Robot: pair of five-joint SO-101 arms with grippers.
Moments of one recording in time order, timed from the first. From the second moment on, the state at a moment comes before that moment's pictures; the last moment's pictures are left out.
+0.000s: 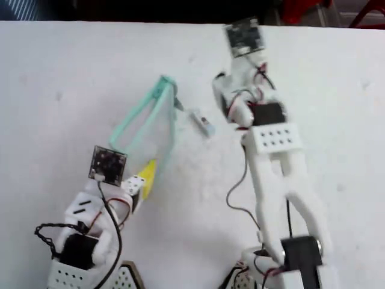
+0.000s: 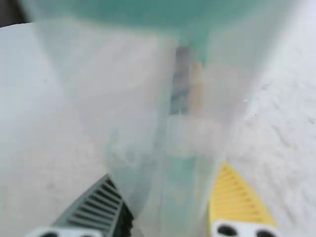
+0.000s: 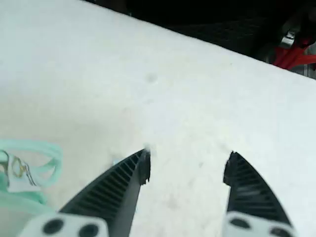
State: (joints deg) left arm 7.3 -103.9 88.7 54.5 0.8; right arm -14.2 -10.5 13.8 43.8 12.2
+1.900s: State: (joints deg) left arm 3.6 -103.6 88.7 53.5 3.7; right arm -15.7 47.3 -51.7 84.7 19.8
